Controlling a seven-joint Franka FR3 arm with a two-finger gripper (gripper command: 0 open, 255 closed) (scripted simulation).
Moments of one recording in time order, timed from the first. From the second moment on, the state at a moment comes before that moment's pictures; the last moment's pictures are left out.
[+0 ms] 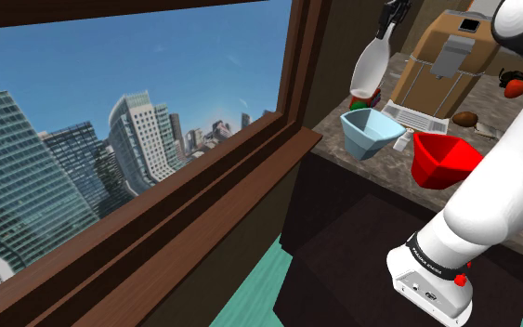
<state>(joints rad) -0.14 0.13 -0.46 -1.35 0.08 1.51 -0.61</state>
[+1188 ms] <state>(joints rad) -0.09 -0.08 -0.42 -1.30 -0.01 1.27 -0.53</state>
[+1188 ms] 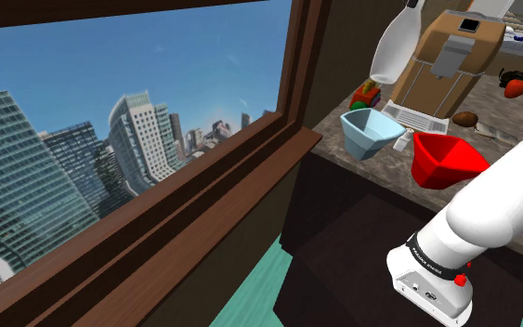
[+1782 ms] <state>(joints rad) -0.06 -0.28 -0.34 -1.42 -0.08 1.21 -0.44</state>
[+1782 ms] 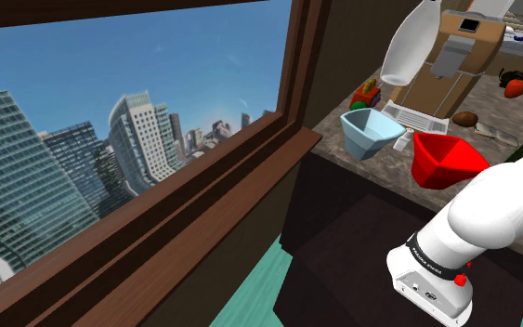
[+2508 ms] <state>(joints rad) -0.07 -0.39 -0.32 -1.69 -0.11 1.37 -0.41</state>
